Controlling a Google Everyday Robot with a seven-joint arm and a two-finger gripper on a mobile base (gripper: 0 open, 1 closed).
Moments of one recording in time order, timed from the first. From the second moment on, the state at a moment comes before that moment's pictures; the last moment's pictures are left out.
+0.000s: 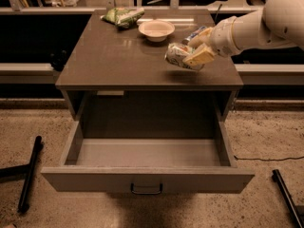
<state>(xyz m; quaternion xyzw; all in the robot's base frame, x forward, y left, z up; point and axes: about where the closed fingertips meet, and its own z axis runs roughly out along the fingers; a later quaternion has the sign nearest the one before) 0.694 -0.137 0.901 -0.57 0.67 0.07 0.47</state>
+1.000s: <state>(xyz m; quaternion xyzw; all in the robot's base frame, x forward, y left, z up) 0.738 -0.115 0.879 -0.56 0.69 0.10 0.45</state>
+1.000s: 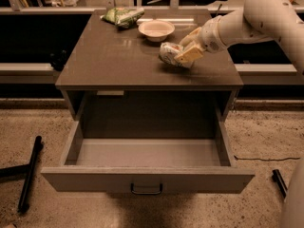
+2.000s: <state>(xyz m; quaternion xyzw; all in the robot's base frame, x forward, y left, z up) 0.737 -0.116 0.876 -0.56 0.69 0.11 0.44</state>
